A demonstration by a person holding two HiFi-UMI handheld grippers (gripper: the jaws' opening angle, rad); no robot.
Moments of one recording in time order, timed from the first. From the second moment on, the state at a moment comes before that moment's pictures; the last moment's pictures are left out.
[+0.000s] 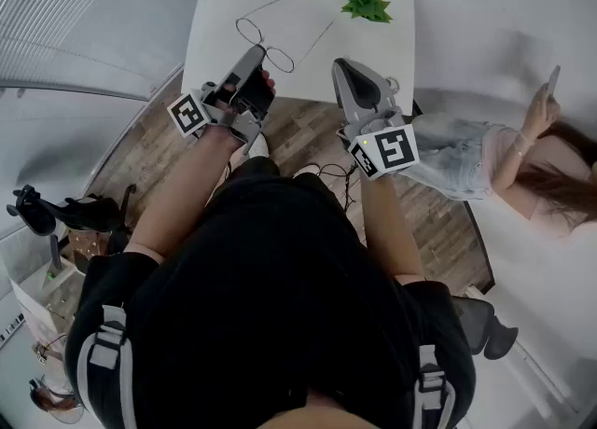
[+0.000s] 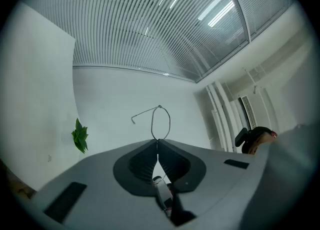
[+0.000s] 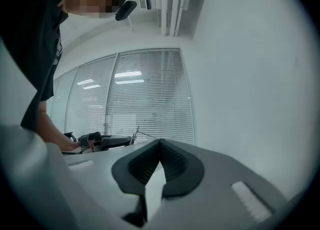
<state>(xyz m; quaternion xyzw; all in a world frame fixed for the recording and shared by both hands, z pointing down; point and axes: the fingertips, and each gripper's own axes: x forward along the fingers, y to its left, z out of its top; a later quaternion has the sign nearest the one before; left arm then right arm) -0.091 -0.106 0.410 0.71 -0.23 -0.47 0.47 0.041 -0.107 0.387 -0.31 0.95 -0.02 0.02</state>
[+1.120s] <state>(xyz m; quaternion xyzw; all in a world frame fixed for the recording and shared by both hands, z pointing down) -0.087 -0.102 0.413 0.71 -0.20 -0.48 0.47 0.048 -0.148 0.410 -0.35 0.93 -0.12 0.01</state>
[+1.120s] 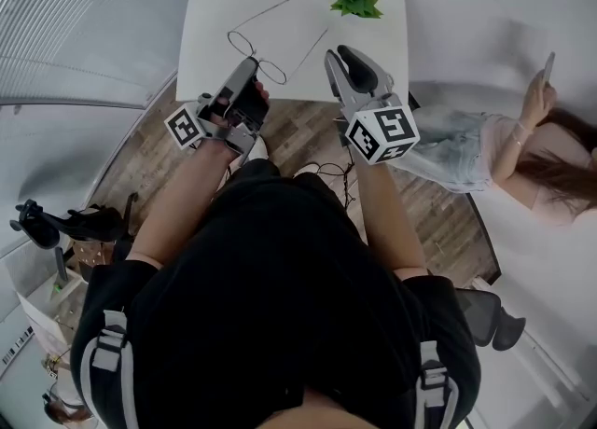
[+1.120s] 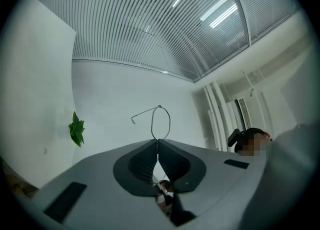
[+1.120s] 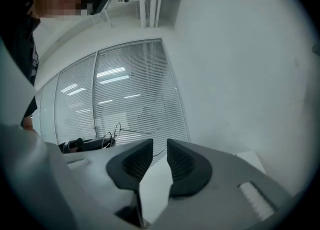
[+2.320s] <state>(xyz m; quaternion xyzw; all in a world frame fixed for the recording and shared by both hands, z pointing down) -0.075 -0.098 0.419 0.71 -0.18 -0.48 0.48 0.036 -0.181 0.433 -0.35 0.91 -0.20 0.00</state>
